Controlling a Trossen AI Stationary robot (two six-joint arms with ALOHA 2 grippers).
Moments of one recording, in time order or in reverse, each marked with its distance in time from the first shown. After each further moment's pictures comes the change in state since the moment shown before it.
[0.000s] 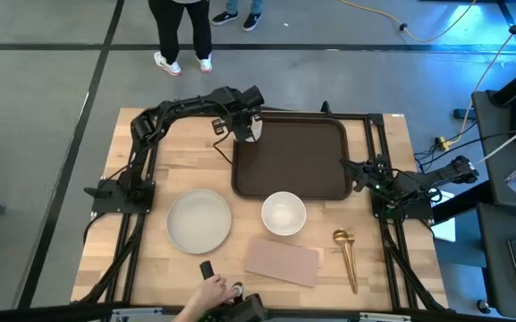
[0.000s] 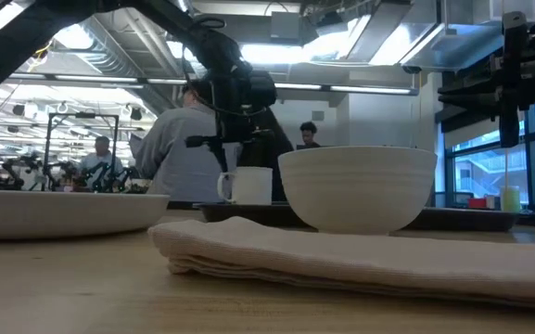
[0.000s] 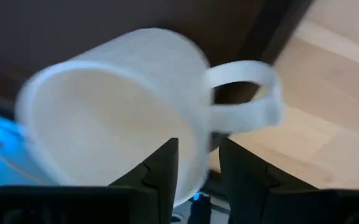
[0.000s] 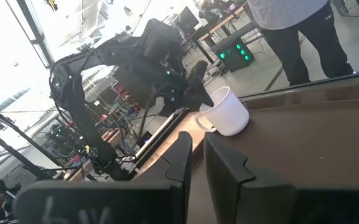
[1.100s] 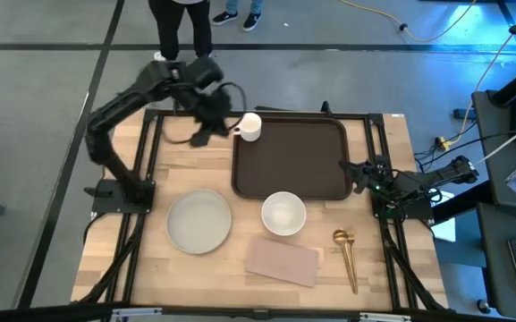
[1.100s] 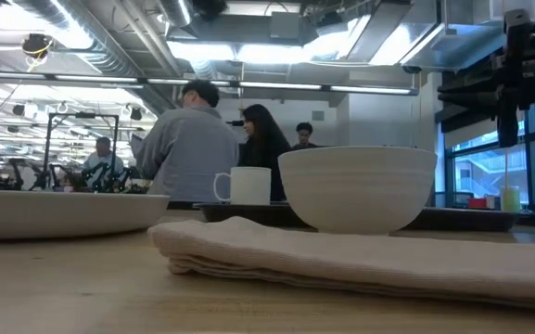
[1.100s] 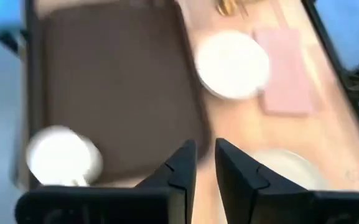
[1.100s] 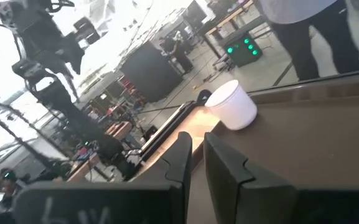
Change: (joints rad) left arm -0.120 -0.468 0.297 -0.550 0.602 -1.310; right arm 0.000 0.000 0.000 -0.004 -0.050 -0.003
